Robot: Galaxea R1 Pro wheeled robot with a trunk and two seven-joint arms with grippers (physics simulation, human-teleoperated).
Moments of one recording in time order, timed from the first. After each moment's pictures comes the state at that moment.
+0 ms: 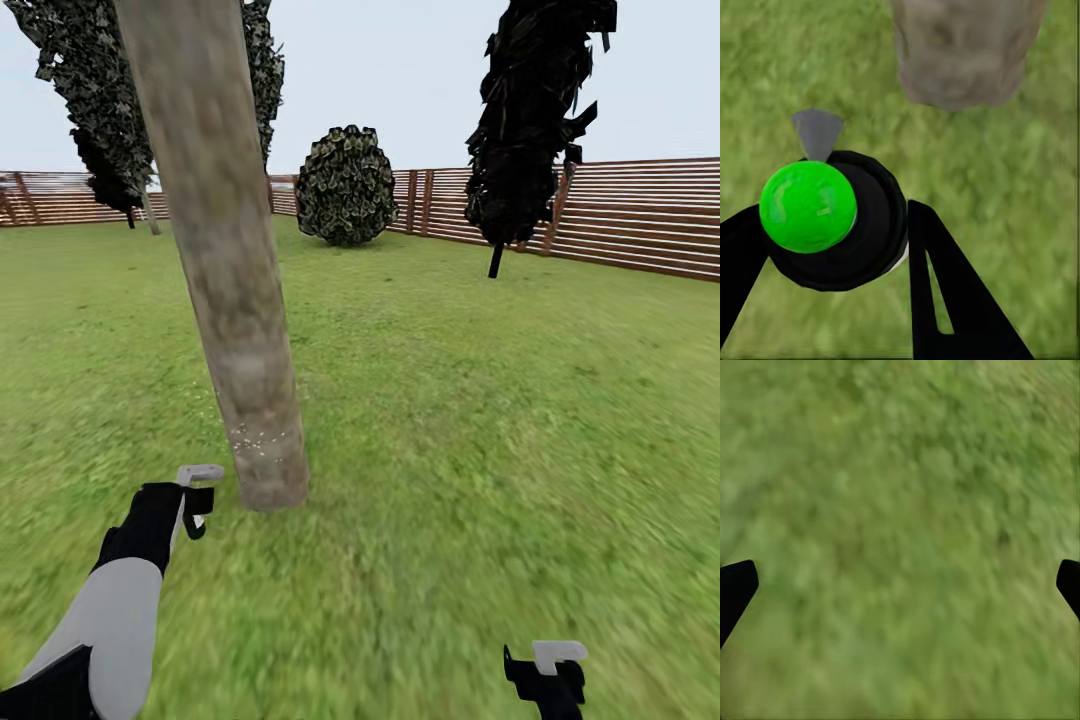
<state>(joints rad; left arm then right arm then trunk) -0.83 0.00 0.56 -0.72 -0.60 0.60 -0.19 -0.46 -0.09 -0.05 -0.10 0.12 -0.45 -0.18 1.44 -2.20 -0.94</state>
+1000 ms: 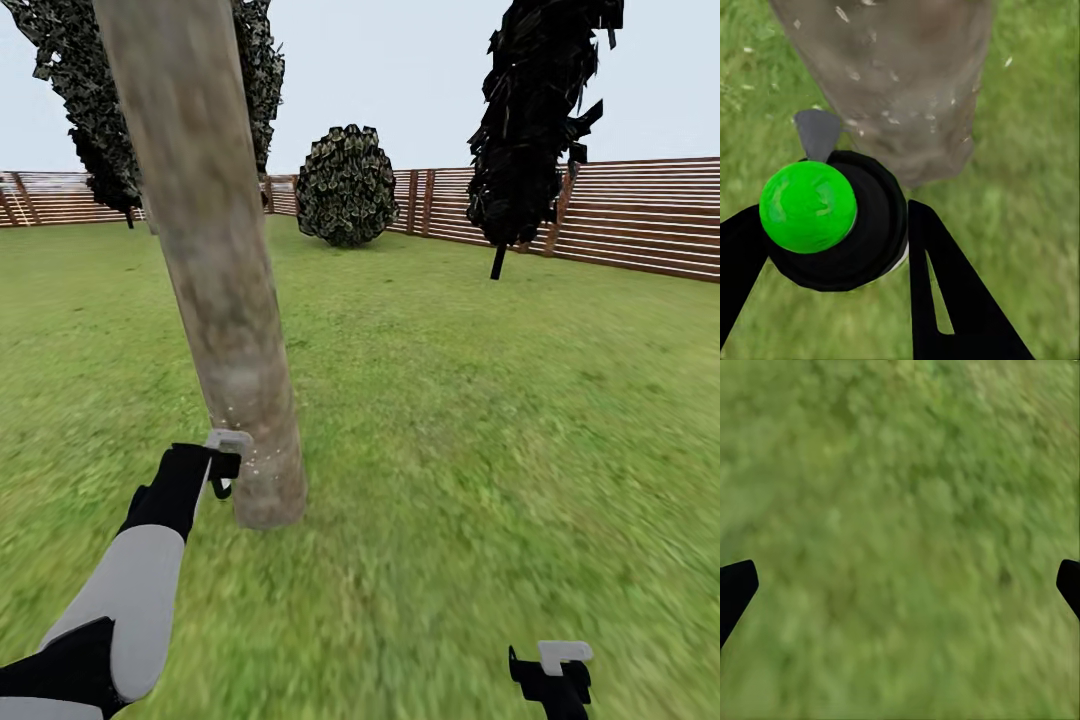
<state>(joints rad) -0.91 -0.04 0.39 -0.76 -0.60 0.66 -0.25 -0.46 -0.10 -0.05 -0.10 0.12 -0.45 -0.18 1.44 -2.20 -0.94</state>
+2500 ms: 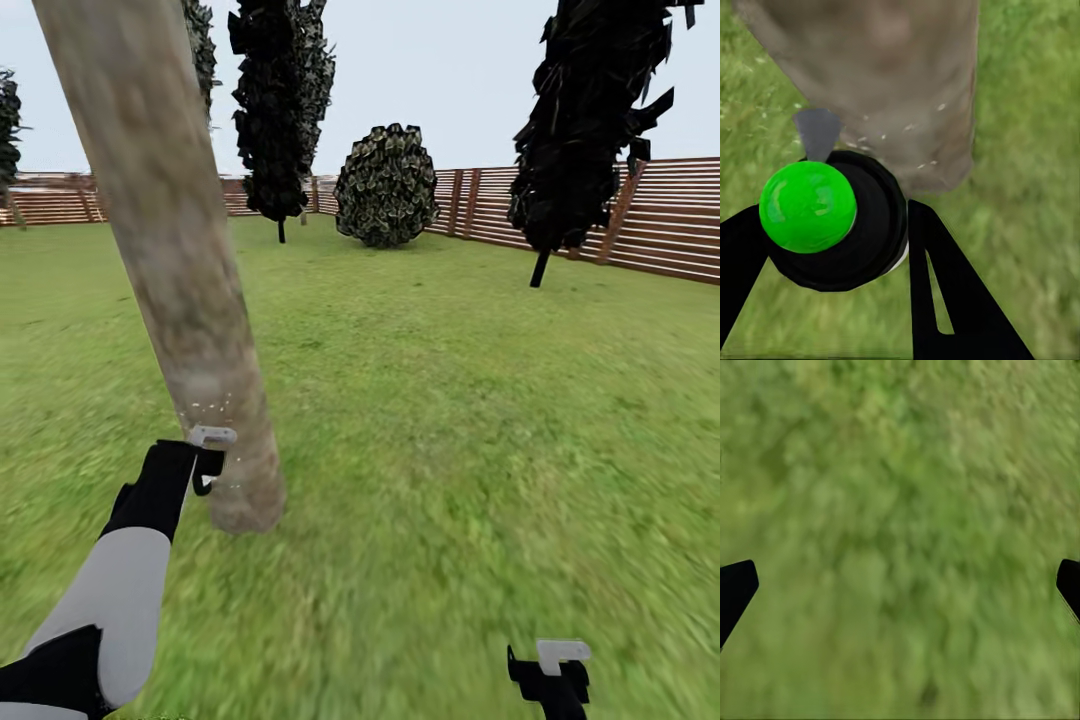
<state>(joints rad) -0.90 0.00 0.37 -0.82 -0.61 0.69 -0.24 -0.46 -0.10 -0.05 -0.10 0.12 -0.45 -0.18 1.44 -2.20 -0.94</state>
